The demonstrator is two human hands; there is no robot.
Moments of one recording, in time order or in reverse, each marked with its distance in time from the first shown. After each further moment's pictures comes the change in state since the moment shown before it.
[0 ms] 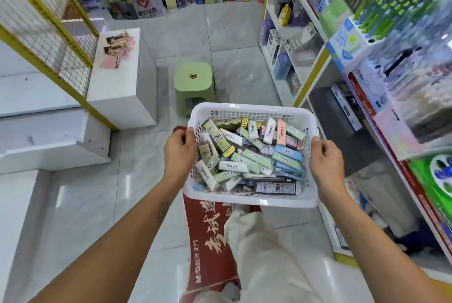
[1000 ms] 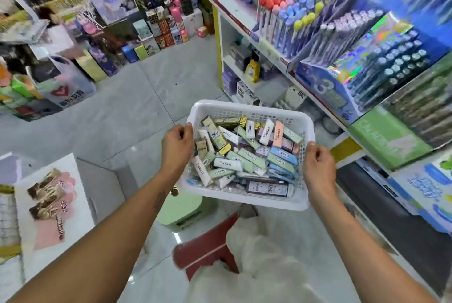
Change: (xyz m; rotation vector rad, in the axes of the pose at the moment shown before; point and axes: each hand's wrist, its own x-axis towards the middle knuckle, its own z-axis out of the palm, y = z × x) left_hand 0.647 0.238 0.216 0.153 -0.341 0.248; right_hand 0.483 -0.235 0.250 0.129 0.382 0.305
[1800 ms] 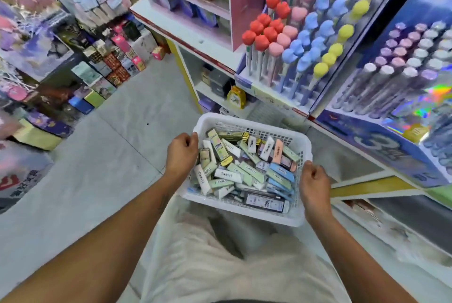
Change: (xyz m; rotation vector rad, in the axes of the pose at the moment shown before) left_hand 0.318 0.022 0.139 0.191 -0.332 0.148; right_hand 0.176 -0.017 0.188 0.116 0.186 0.326
